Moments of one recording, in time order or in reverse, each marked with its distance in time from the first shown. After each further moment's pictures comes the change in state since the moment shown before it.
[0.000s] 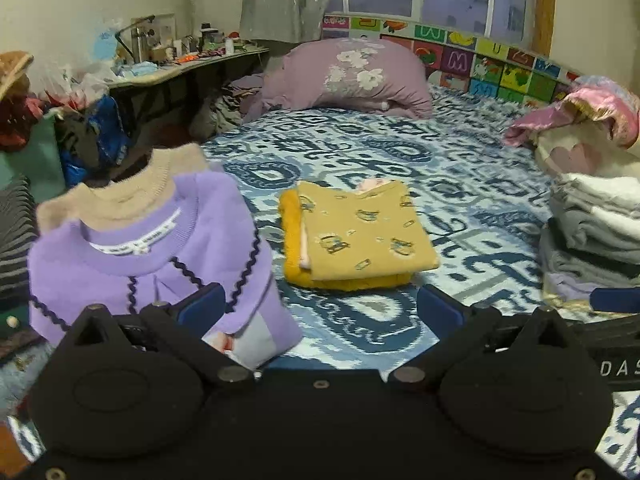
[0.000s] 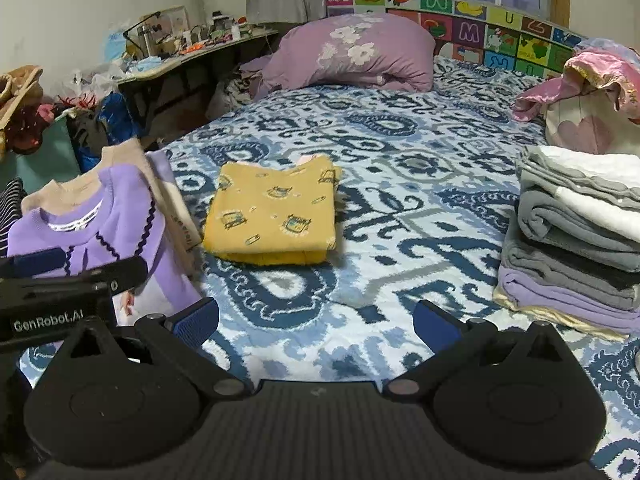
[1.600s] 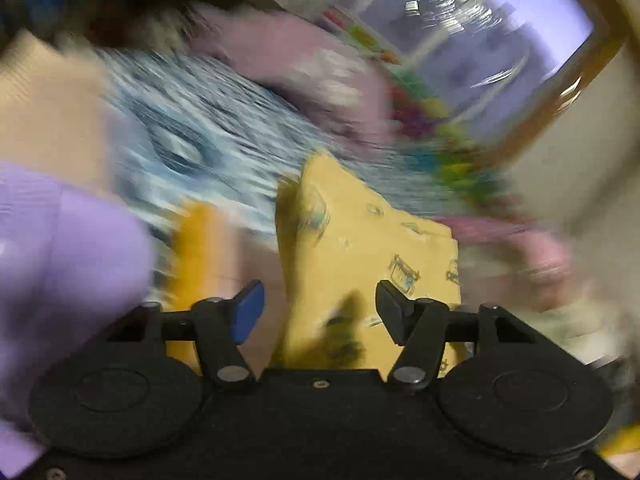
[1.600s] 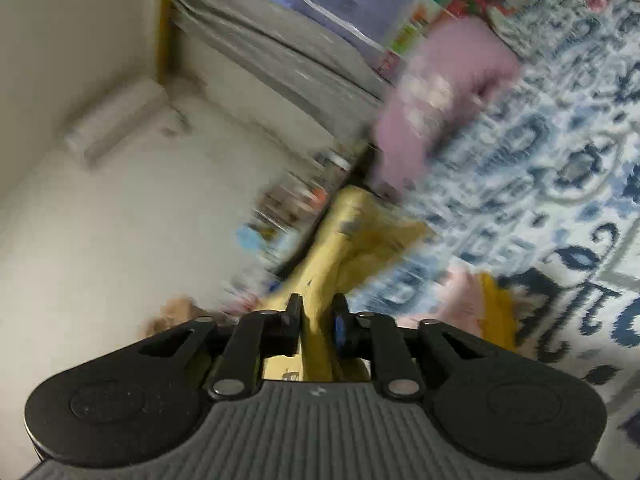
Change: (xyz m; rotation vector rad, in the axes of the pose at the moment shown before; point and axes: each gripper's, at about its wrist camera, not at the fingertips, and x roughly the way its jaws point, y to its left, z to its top) left arm 0.172 0.087 0.060 -0.439 0.000 -0.435; right arm 0.179 -0.108 0.074 0.555 -0.251 0.618
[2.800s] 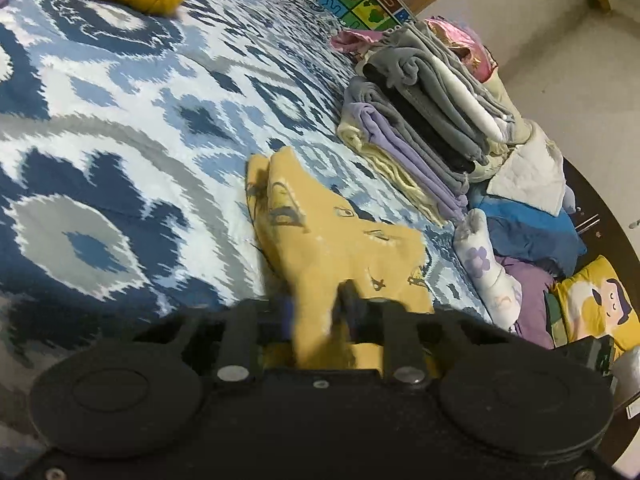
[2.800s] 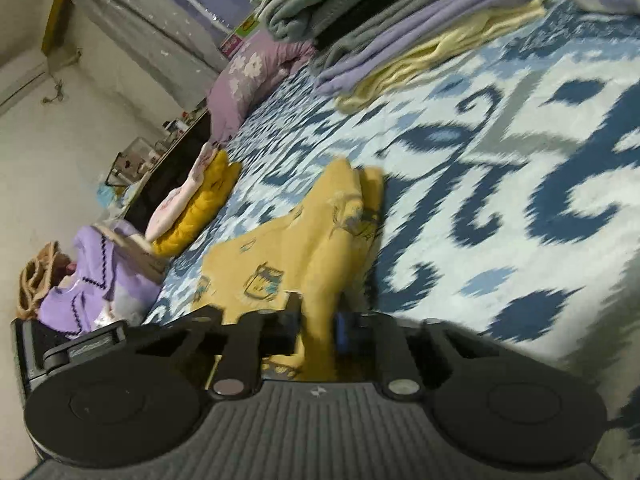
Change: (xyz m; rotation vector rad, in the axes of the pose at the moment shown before) left arm -0.008 -0.072 -0.305 0.024 0.356 -0.311; right arm -0.293 -0.134 -0.192 0.023 -0.001 -0.329
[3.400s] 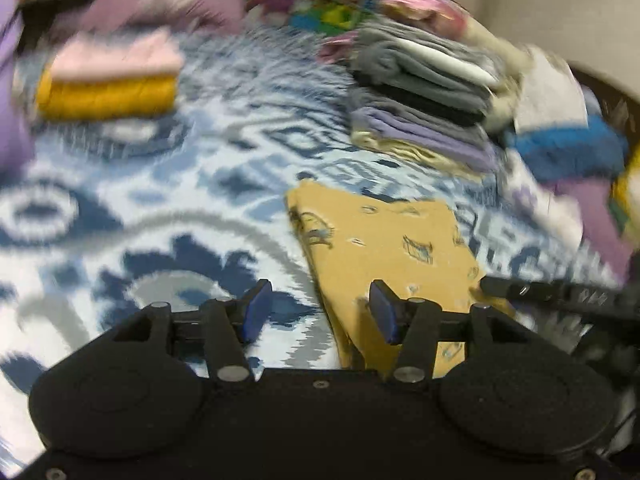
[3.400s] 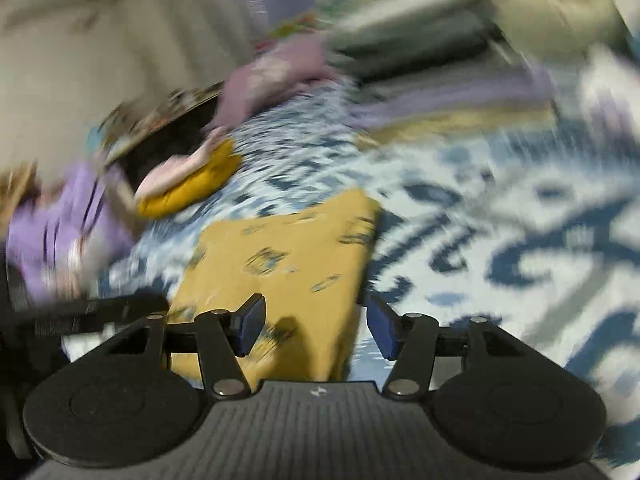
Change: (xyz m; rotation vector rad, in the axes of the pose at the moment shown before) left arm -0.035 -0.017 -0.009 0.337 -0.035 0.215; right arm -0.036 0.018 -0.006 -0.219 -0.047 -0.120
